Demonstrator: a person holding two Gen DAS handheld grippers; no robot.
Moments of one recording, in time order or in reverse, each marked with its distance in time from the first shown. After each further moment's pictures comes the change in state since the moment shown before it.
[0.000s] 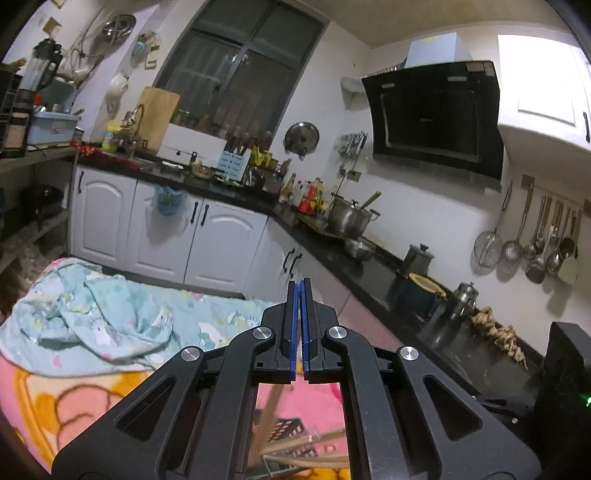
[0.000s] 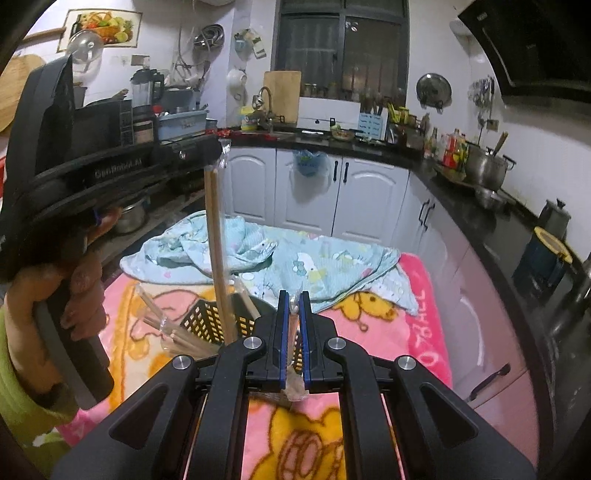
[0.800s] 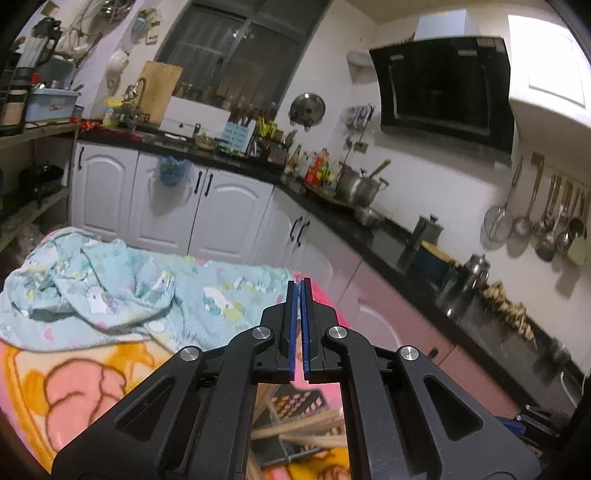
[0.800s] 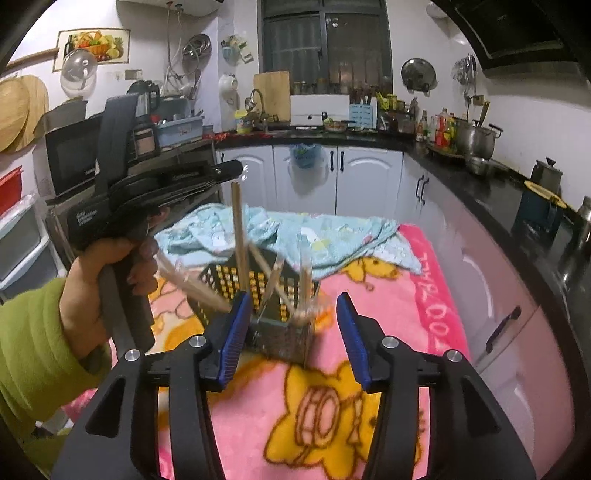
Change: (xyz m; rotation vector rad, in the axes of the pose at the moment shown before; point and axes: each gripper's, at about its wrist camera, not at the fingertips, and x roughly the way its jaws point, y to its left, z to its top) left arm 0.028 0.016 -0.043 0.000 0.107 0.021; right arm -0.036 -0.004 -0.068 0.086 -0.006 0.026
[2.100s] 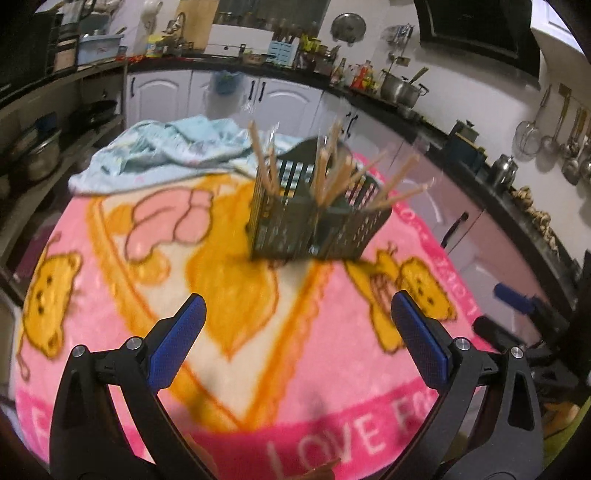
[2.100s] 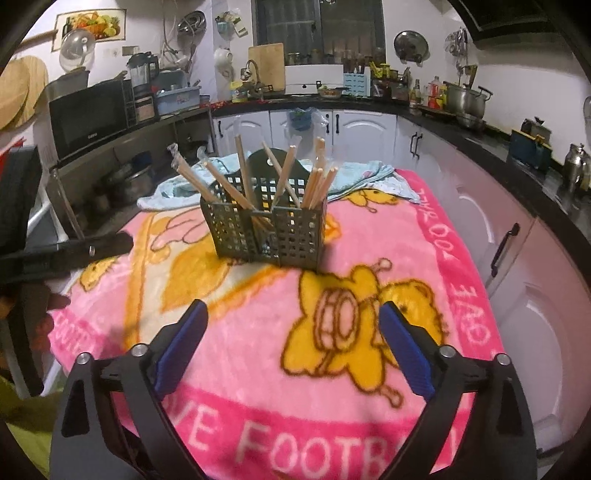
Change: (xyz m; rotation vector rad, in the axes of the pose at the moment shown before) left arm -0.141 0.019 -0.151 -0.006 0.336 0.206; right arm -0.026 0.027 -0.108 0.018 0.086 -0.032
